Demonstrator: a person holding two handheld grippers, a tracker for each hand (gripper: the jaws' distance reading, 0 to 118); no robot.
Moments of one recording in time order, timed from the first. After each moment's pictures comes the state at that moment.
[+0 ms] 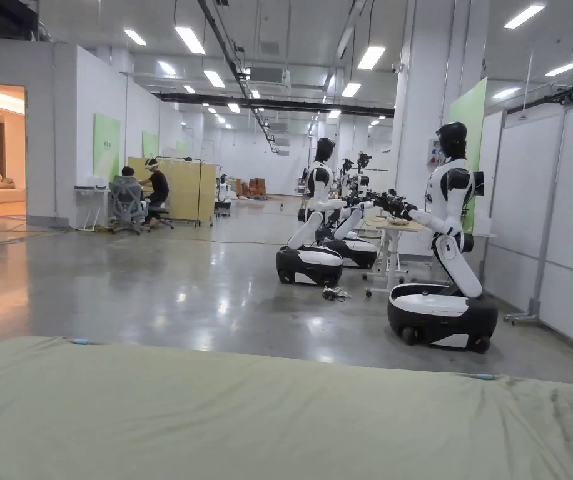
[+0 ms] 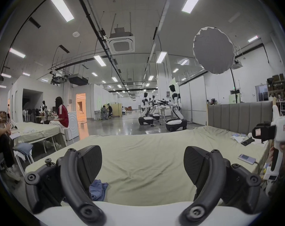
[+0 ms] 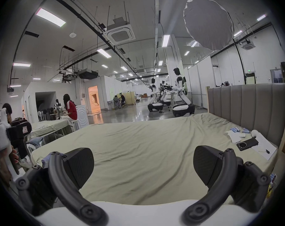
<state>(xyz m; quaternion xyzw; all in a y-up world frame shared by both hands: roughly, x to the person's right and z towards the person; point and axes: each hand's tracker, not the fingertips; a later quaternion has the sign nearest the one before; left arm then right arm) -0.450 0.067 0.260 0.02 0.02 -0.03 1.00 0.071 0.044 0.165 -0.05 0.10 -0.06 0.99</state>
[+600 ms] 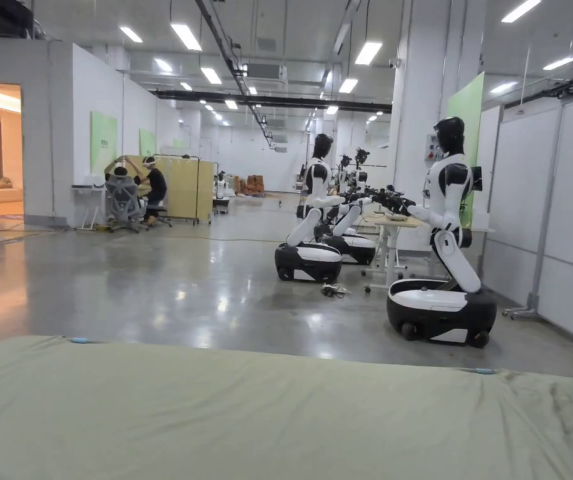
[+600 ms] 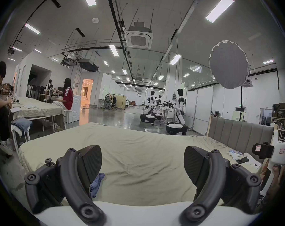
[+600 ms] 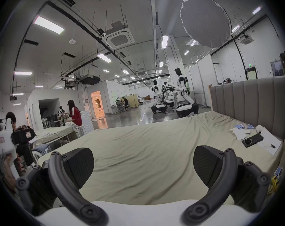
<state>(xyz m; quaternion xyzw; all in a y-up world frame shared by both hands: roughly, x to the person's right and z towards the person) -0.473 0.051 0.271 0.00 0.04 0.07 1.00 0.078 0.045 0.168 -0.04 0.12 -0.10 0.99</state>
